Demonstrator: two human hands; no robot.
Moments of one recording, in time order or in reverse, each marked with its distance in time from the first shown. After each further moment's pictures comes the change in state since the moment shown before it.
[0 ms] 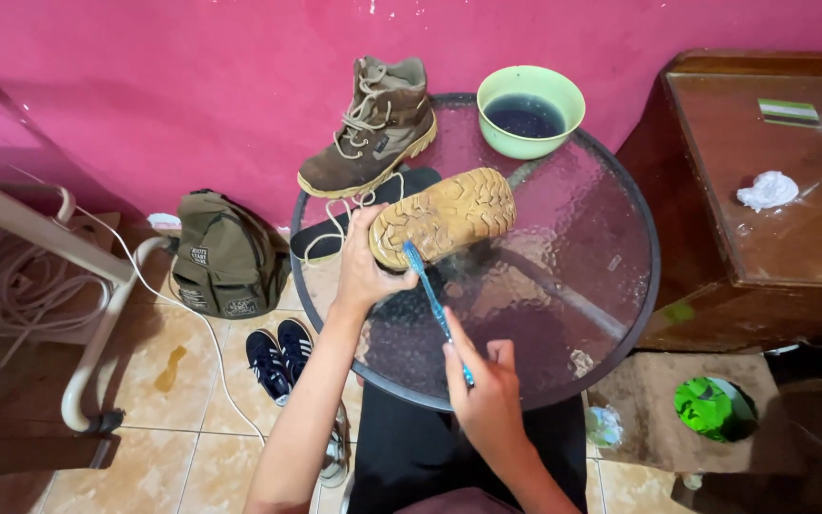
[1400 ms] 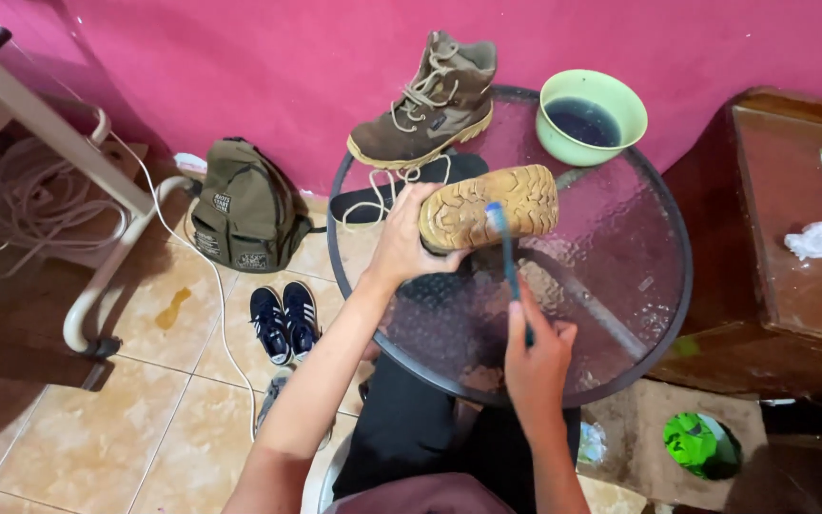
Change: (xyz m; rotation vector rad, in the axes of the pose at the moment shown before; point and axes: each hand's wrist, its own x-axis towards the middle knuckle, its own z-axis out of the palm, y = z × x) left_hand 0.004 0.014 -0.008 -0.004 0.005 -0.002; right_hand 0.021 0.037 -0.004 -0.033 -0.065 0.375
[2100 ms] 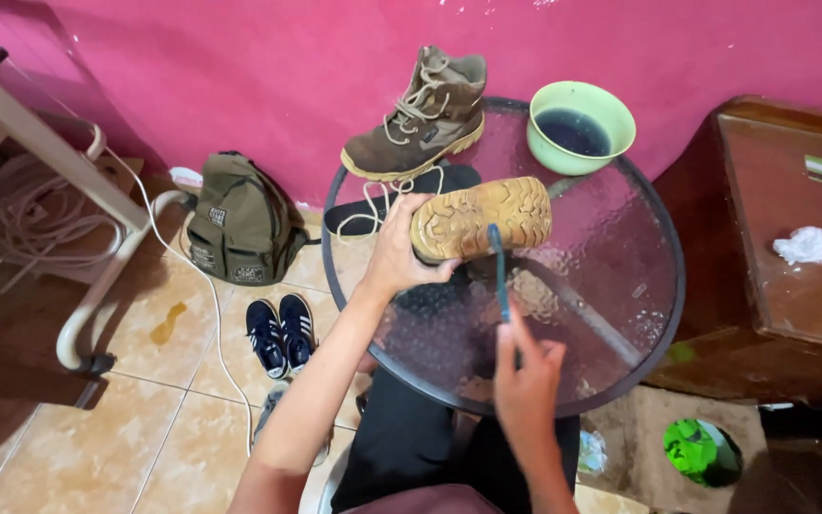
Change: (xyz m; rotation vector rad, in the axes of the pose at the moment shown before) left_hand -0.005 -0.004 0.003 -0.010 -0.012 -0.017; right_hand -0.020 0.011 0.006 -0.008 -0.005 -0.010
